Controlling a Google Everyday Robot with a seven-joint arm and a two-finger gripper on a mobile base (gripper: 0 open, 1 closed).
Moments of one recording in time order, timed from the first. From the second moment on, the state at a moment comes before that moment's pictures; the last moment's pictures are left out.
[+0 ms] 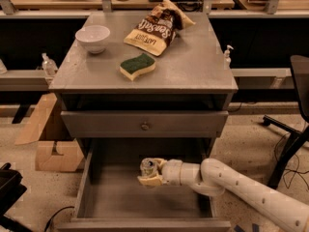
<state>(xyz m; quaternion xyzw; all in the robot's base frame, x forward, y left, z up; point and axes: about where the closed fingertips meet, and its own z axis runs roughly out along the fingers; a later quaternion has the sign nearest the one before) 0.548 0.018 0.481 -0.44 0.66 0.37 0.47</state>
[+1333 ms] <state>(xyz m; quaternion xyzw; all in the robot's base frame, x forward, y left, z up) 0.563 0.056 0.401 -0.46 0.66 0.38 0.46</state>
